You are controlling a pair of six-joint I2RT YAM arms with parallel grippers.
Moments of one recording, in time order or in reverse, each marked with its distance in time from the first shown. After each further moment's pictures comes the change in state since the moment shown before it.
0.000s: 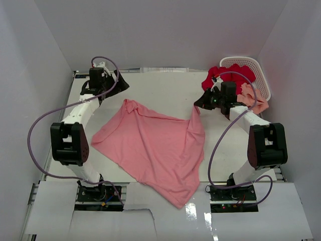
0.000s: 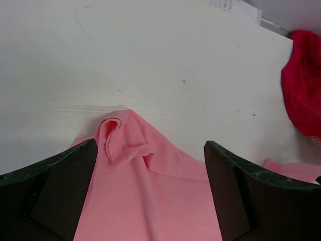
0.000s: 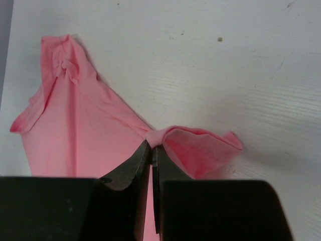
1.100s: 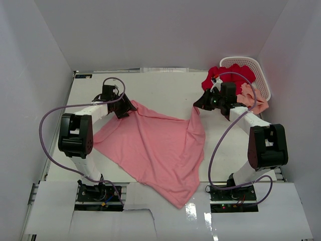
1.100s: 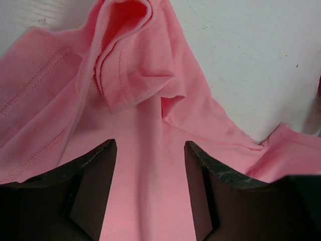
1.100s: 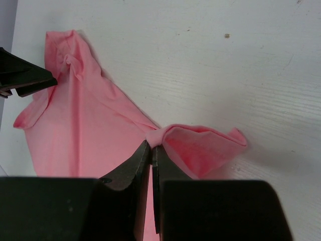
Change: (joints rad) left arm -0.059 0.086 -0.190 -0.030 0.098 -0.211; right arm 0.006 -0.014 -0.013 0.002 -0.016 0.000
